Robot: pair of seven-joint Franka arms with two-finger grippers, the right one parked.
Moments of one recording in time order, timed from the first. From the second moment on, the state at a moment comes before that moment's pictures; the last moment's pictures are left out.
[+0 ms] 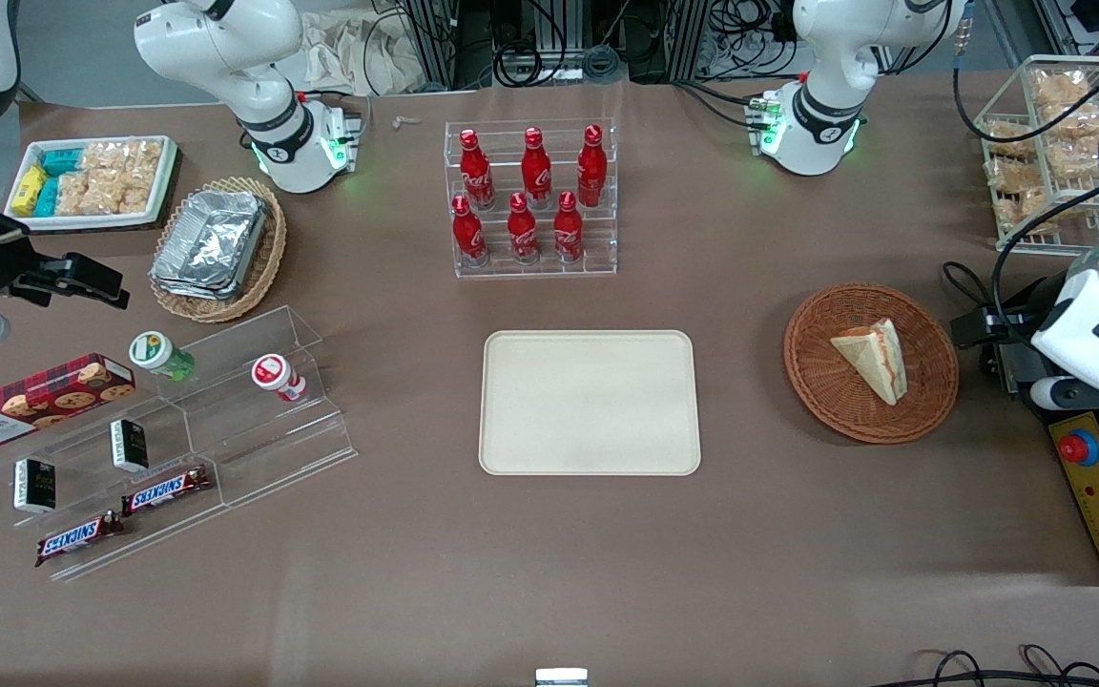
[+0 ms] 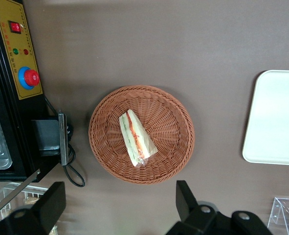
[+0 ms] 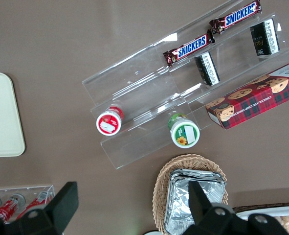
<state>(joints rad) -0.08 0.28 0.00 -1.30 0.09 1.44 -0.09</state>
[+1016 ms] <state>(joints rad) -0.08 0.20 0.01 -1.51 0.09 1.48 -0.09</state>
